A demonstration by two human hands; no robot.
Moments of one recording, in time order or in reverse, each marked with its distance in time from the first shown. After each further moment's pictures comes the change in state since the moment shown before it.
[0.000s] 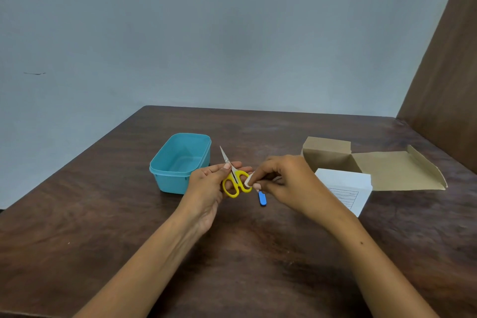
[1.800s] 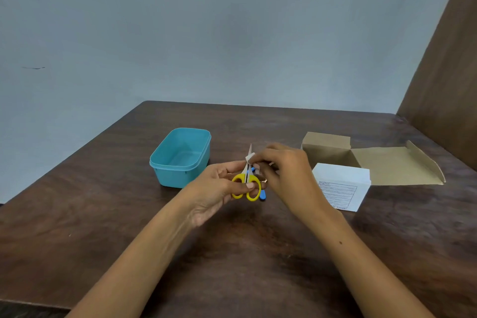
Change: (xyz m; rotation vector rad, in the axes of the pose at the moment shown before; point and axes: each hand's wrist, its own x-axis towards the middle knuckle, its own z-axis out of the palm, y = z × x) left_hand -0.002 0.000 -0.005 0.193 -0.340 -0.065; right_hand 0.005 0.006 0.018 -0.087 0.322 -0.117
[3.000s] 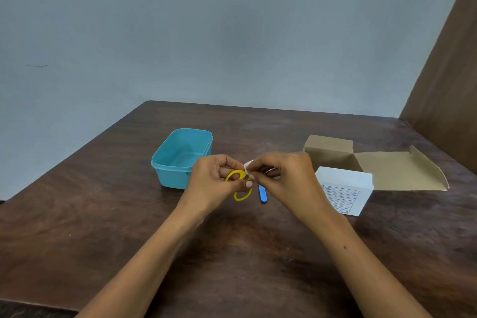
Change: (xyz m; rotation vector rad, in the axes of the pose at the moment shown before) left_hand 0.006 -0.003 -0.005 0.444 0.336 0.262; right_hand -0.004 -0.001 -0.006 0.107 -0.047 -0.062
